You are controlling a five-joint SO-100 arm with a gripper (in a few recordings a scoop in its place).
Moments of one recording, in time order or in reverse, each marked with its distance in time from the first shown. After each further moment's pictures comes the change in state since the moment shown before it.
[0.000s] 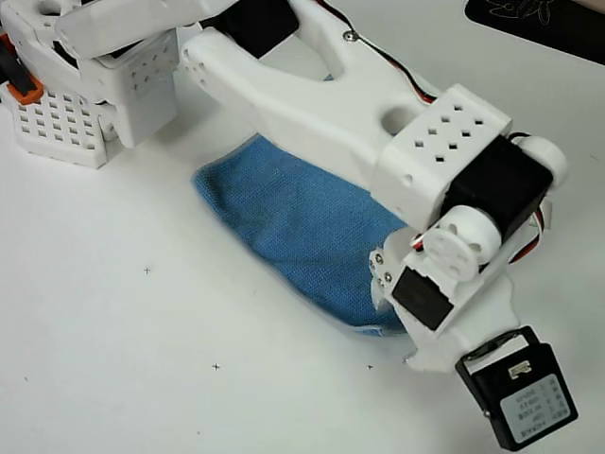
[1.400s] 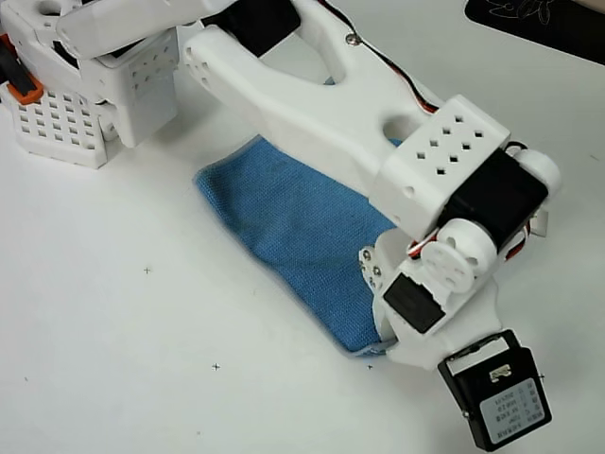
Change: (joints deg) arm -0.2 0.1 4.7 0.0 1.1
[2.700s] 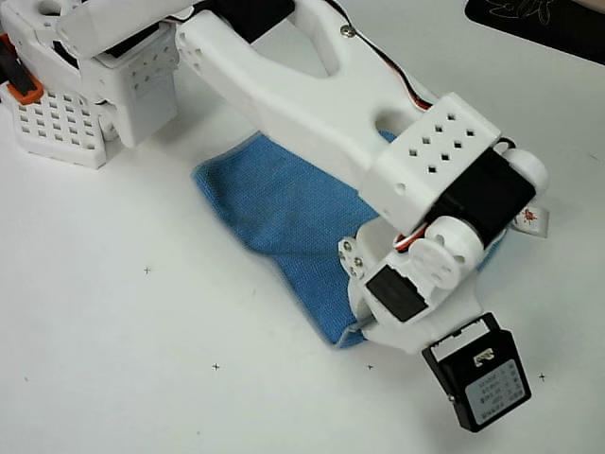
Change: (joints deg) arm 0.0 4.8 10.8 0.6 -4.7
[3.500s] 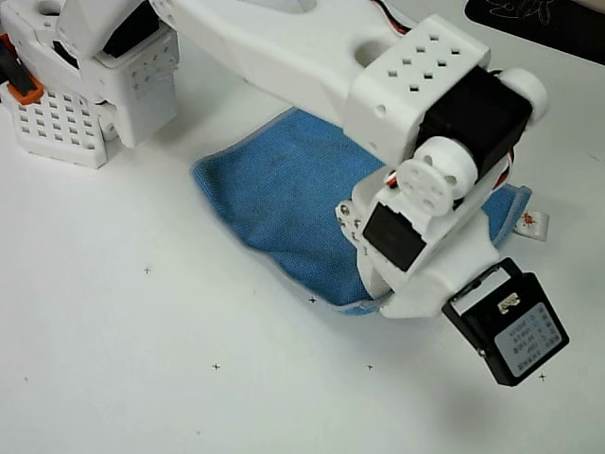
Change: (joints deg) arm -0.6 11.2 -0.5 1.9 -5.8
